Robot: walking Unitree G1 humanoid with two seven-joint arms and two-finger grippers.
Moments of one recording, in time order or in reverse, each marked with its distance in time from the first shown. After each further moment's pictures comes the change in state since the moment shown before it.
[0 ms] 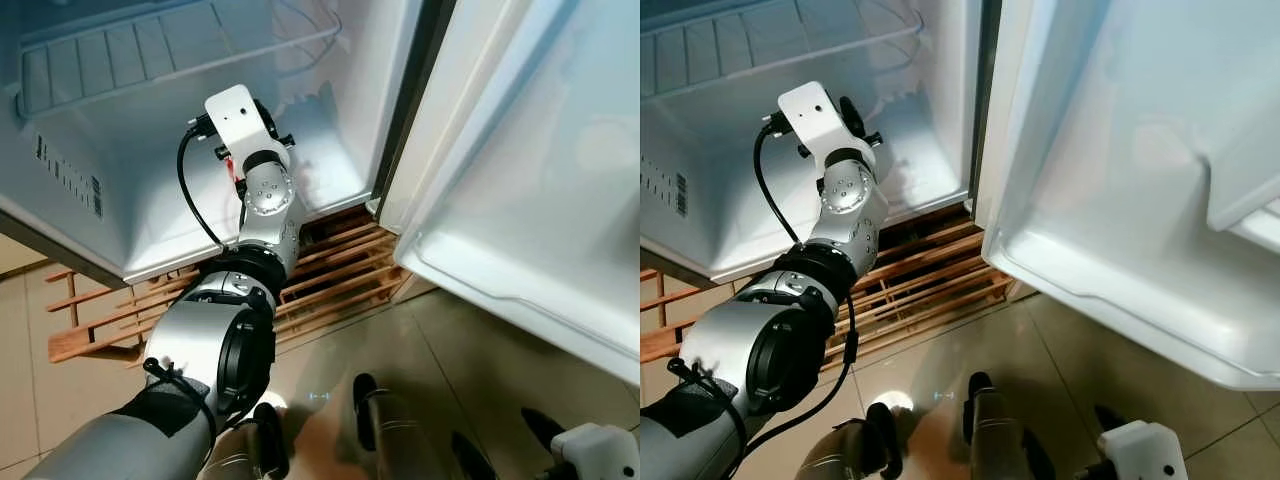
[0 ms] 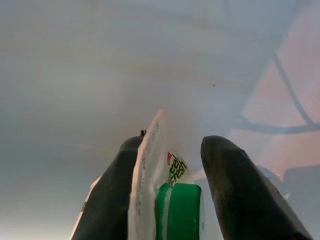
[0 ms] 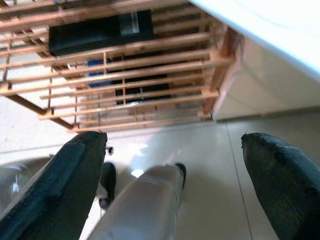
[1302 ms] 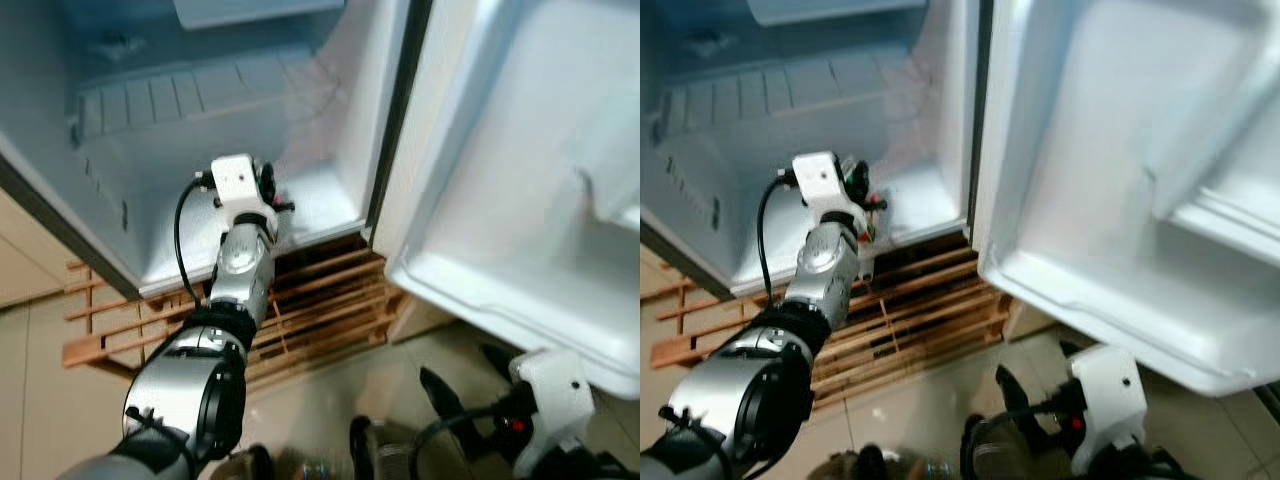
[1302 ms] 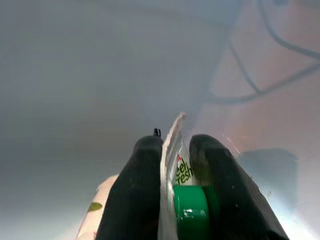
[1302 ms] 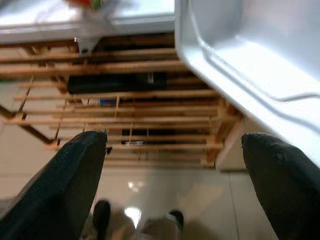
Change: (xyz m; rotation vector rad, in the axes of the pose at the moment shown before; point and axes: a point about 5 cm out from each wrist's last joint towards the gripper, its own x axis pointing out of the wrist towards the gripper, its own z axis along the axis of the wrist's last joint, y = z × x) left arm -0.014 0.042 -0.042 0.112 0.086 -0.258; right arm 0.027 -0.006 0.016 -0.011 -0.038 0.077
